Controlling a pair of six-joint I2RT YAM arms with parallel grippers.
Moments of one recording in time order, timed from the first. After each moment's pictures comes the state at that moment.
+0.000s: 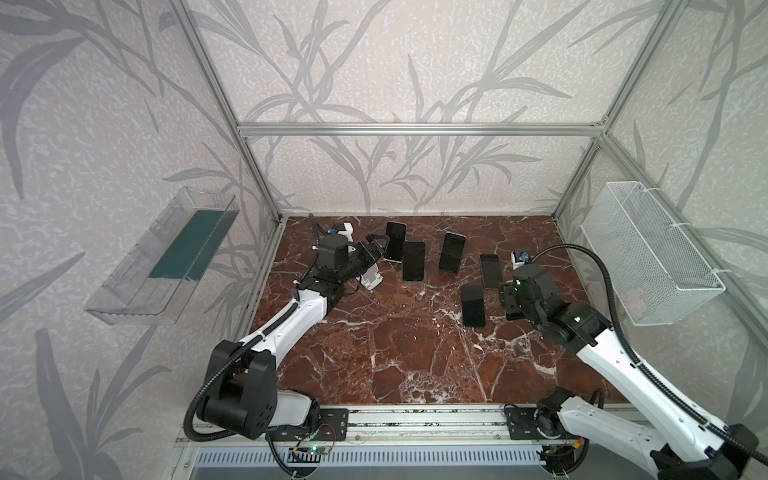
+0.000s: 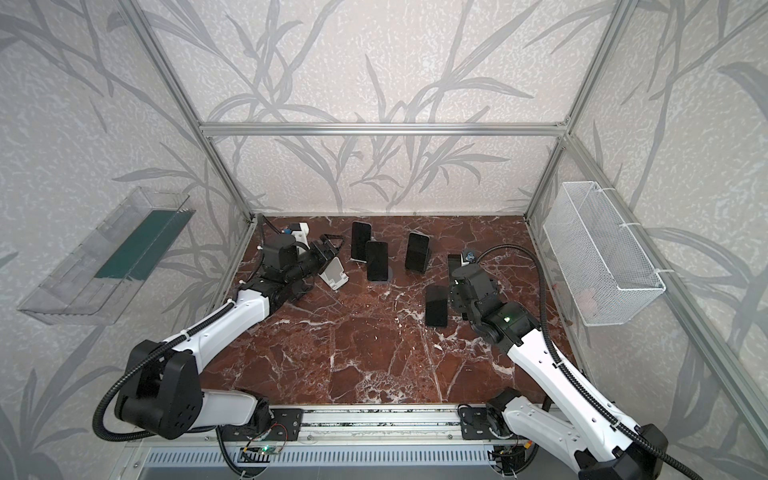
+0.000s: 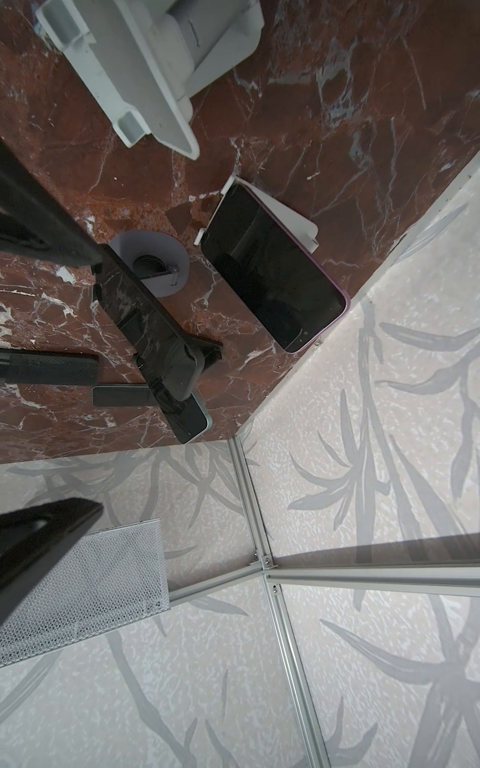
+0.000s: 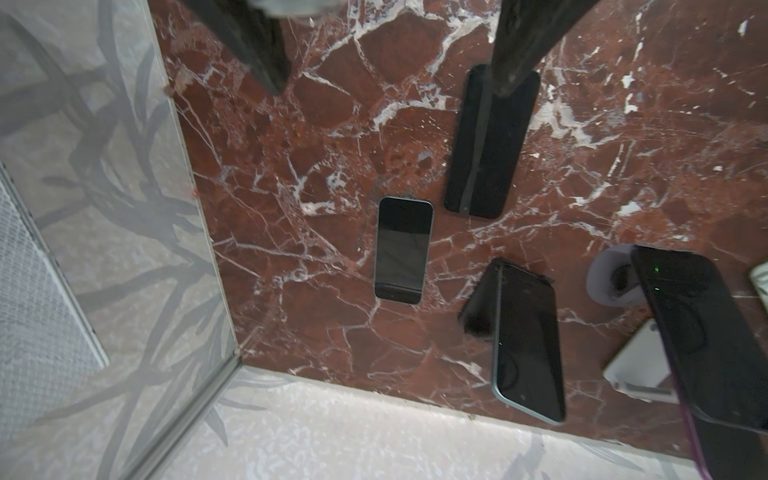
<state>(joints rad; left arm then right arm) -0.29 1.38 0.90 0.16 0.32 -0.98 0.52 0.96 0.94 -0.75 0.51 0.22</state>
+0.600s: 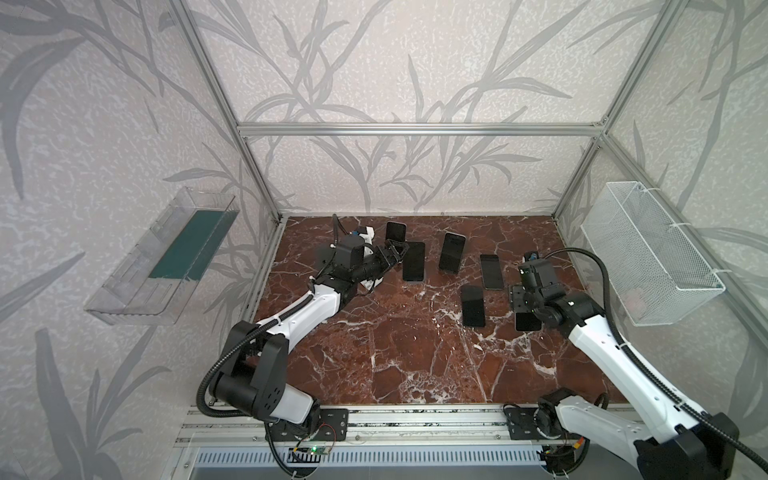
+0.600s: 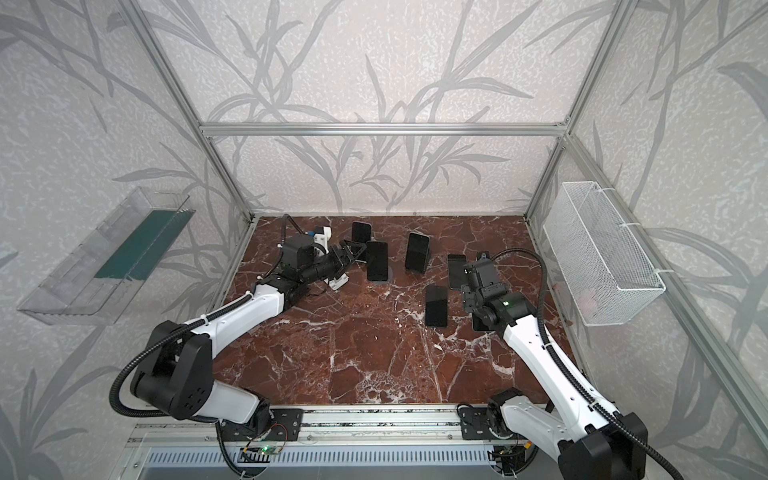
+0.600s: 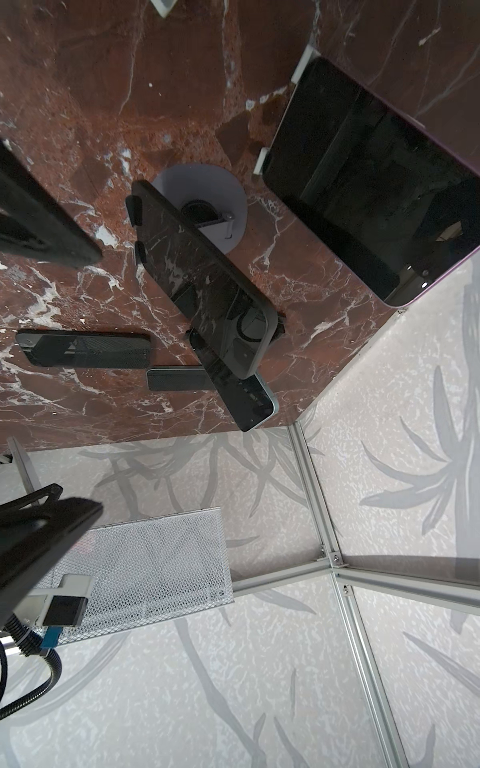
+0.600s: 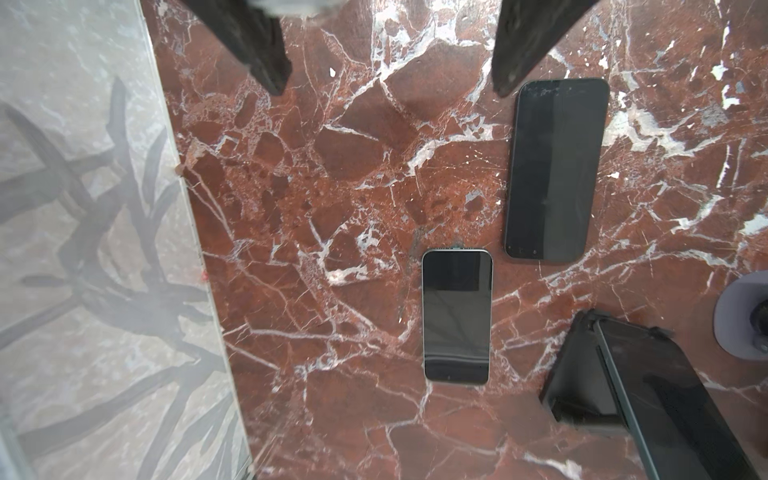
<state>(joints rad) -0.36 1.48 0.93 0.19 0.41 -1.01 0.33 1.07 0.92 -0.80 0.39 0.24</state>
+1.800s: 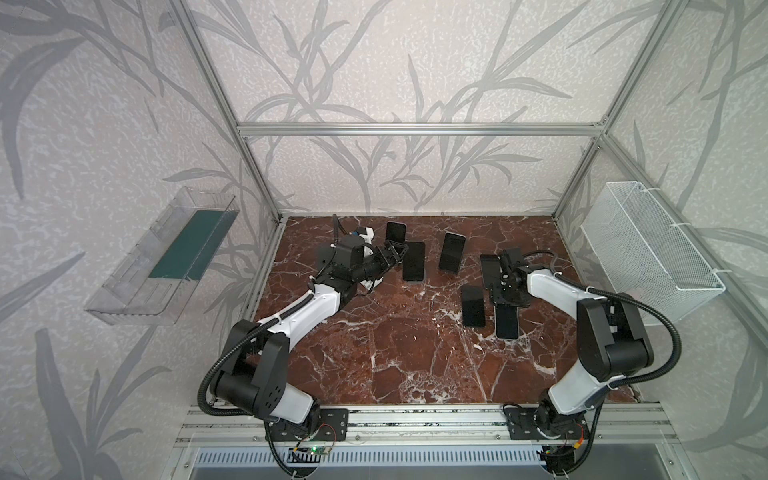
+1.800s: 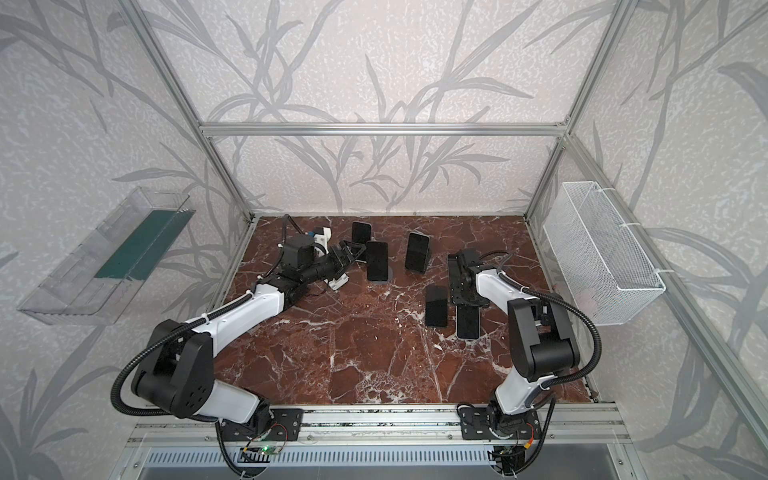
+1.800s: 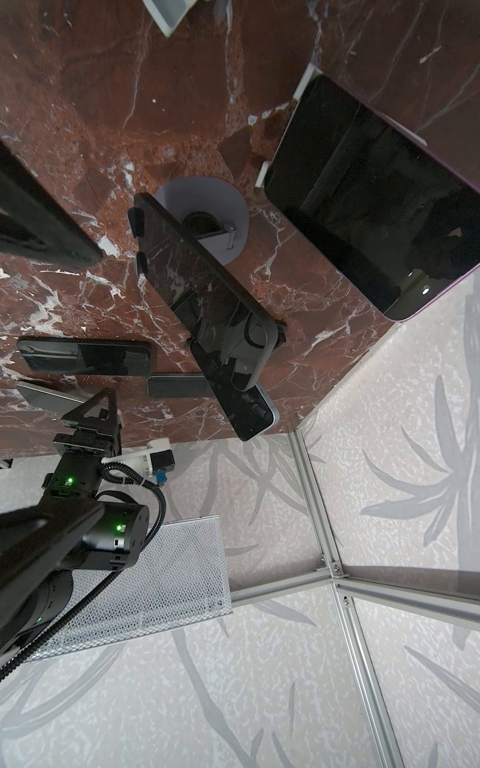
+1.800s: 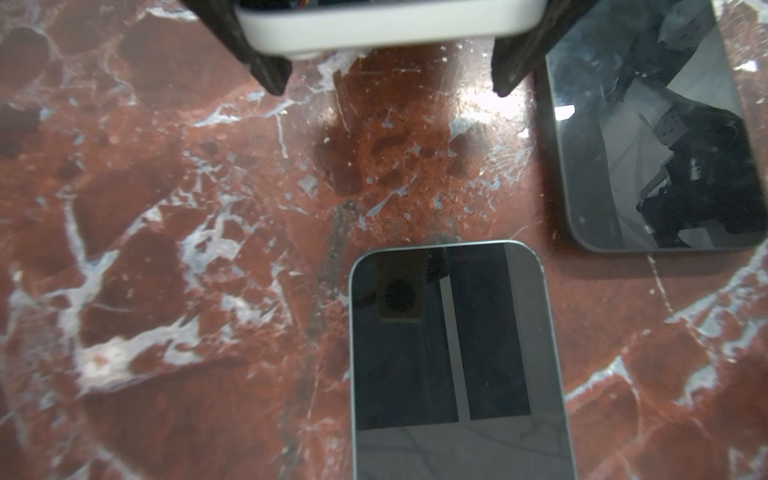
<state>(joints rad) -0.36 1.49 0.93 0.18 0.41 -0.99 0.18 1.69 1.01 -0.61 0.11 0.28</state>
